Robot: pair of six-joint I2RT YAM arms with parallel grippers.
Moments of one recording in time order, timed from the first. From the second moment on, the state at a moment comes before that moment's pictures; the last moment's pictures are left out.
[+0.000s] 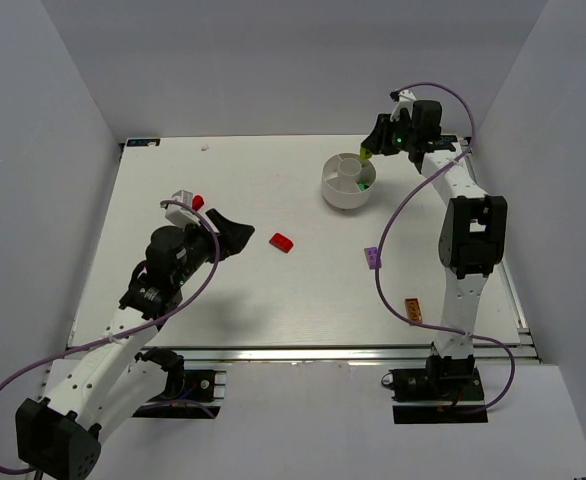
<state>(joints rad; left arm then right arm) -0.40 0.80 0.61 -0.02 0.09 -0.74 0.10 2.15 1.85 -0.15 -0.50 0.07</state>
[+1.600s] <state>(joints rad) -0.16 0.94 0.70 -0.75 -0.20 -1.02 0.14 1.58 1.32 -0.06 -1.03 -0.17</state>
